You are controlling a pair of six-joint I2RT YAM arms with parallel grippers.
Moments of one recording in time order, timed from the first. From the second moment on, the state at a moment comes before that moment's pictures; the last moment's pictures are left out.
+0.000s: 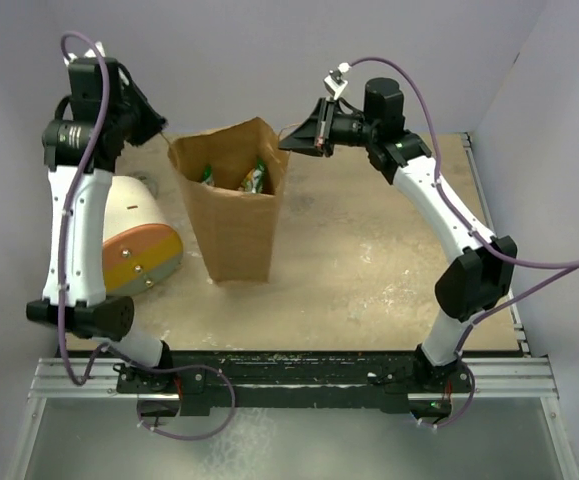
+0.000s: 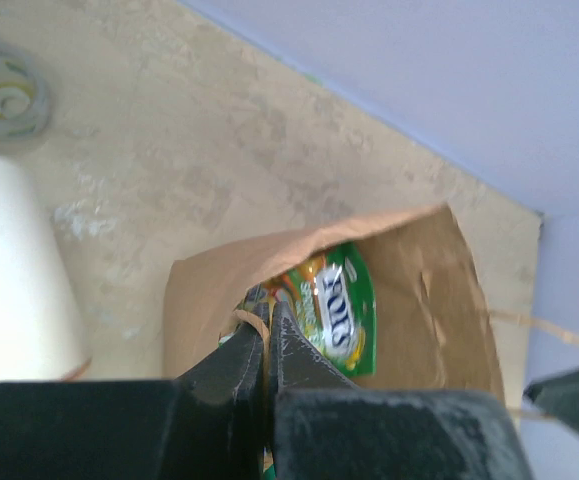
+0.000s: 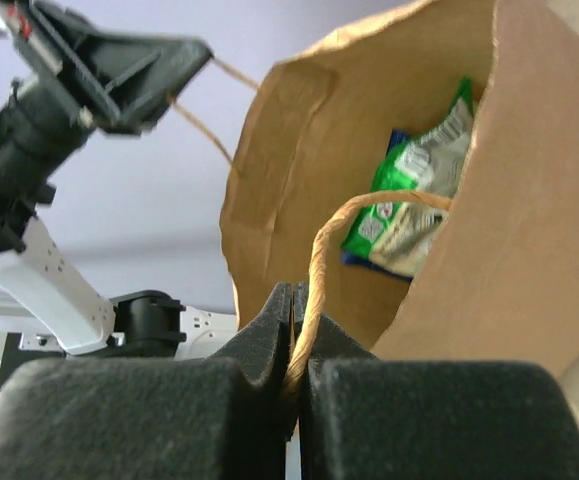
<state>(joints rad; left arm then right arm) -0.14 1.52 2.11 -1.09 -0.12 -0.66 0.40 1.75 1.78 -0.24 -0.87 0.96</state>
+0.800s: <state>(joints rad) -0.24 1.53 1.70 -0.44 0.72 -0.67 0.46 1.38 1.14 -0.32 -0.70 0.79</state>
